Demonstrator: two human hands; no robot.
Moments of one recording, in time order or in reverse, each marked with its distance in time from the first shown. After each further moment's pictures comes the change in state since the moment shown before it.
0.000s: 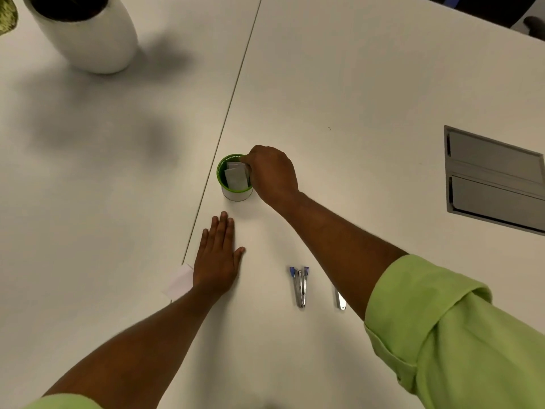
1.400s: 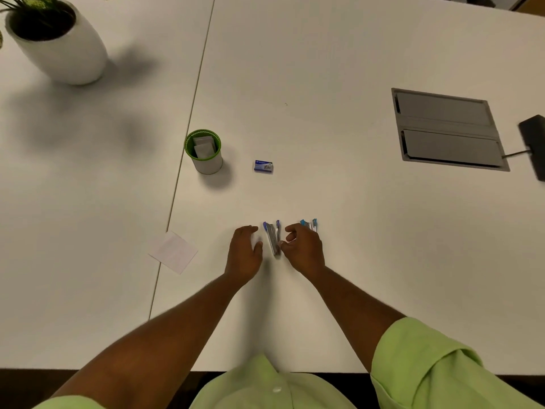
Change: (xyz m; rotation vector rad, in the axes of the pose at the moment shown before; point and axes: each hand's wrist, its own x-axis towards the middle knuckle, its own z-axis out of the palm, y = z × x) left_hand -0.096 0.128 -0.001 -0.538 0.004 -0.043; right_hand -0.294 0.058 0.053 0.516 -0.093 0.739
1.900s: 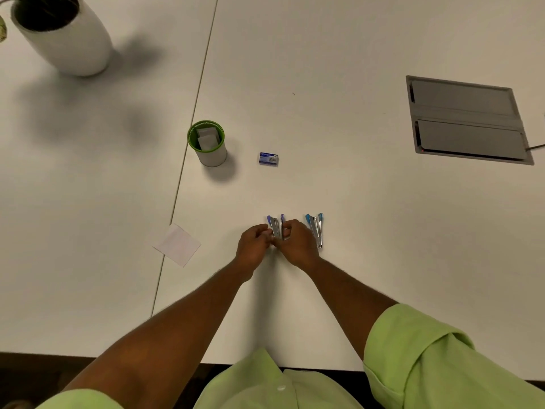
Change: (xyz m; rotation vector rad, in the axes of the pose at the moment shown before) left_hand 0.010 0.015 0.011 -0.607 -0.135 -0.492; right_hand 0.011 0.001 0.023 0.049 -0.091 0.006
